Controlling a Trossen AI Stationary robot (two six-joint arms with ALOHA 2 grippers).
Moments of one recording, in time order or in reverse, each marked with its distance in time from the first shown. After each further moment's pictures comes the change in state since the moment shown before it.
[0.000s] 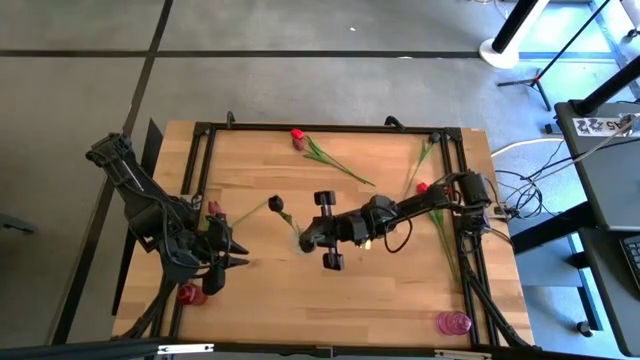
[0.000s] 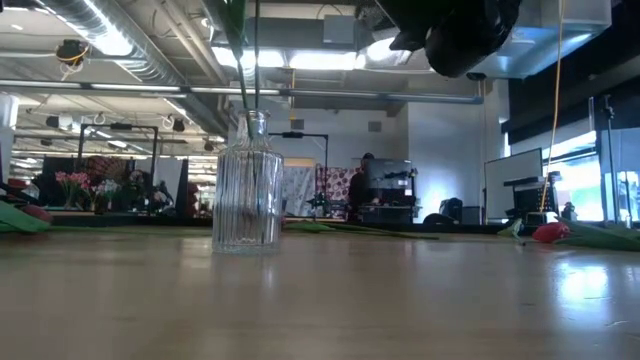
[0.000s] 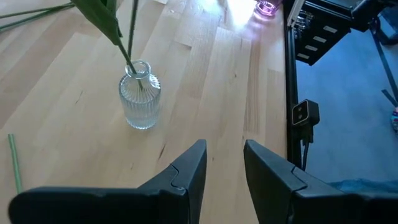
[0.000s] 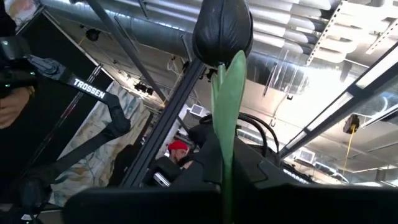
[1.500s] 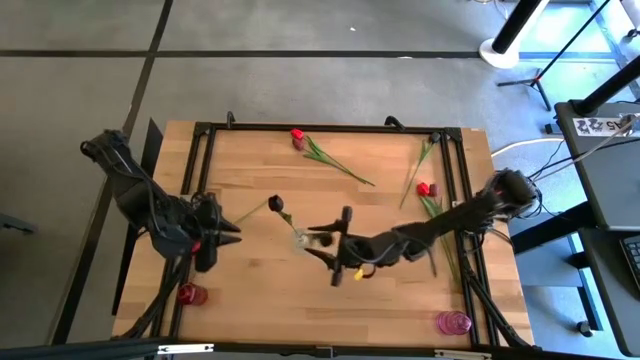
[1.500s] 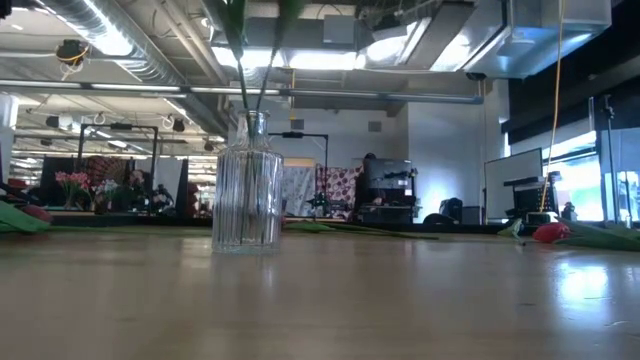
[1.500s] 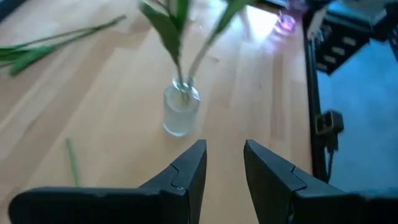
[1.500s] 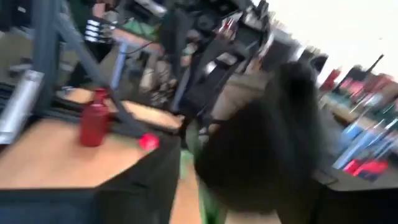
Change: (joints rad) left arm 0.059 -0.153 0.000 -0.139 -0.031 0.045; right arm 0.275 -0.312 -0.001 -1.079 0.901 0.080
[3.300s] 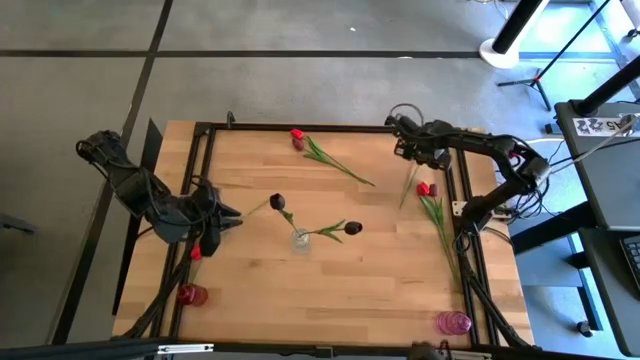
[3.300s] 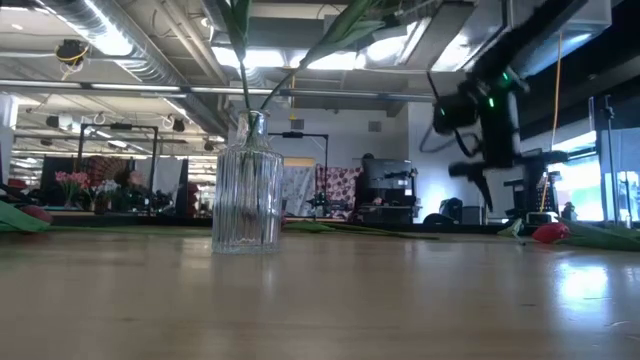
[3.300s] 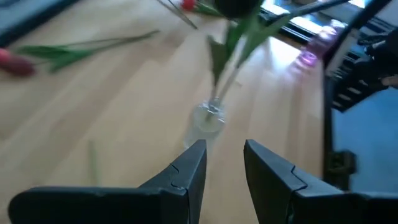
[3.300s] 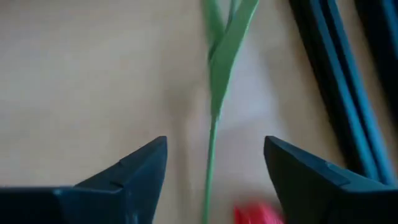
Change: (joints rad) left arm 0.088 -0.071 -0.018 -0.019 -0.051 -0.045; right arm -1.227 -0.146 -0.243 -1.309 -0.286 1.442
